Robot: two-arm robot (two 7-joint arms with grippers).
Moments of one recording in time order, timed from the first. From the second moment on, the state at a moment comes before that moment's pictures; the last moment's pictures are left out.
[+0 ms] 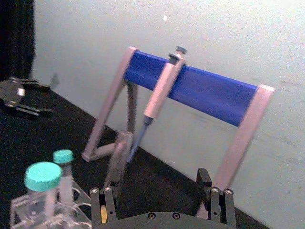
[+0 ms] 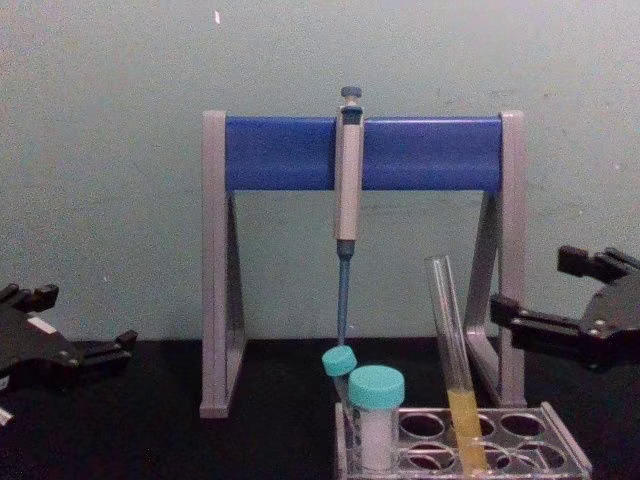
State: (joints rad) left arm -0.20 0.60 0.45 -1.41 -0.25 -0.12 0.03; right arm 0.19 0.56 -0.45 -1.49 0.32 -0.25 0.28
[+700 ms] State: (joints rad) left arm -0.20 0.60 0.45 -1.41 -0.25 -0.12 0.03; right arm 0.27 0.48 -0.47 -1.44 0.37 -0.16 0.44
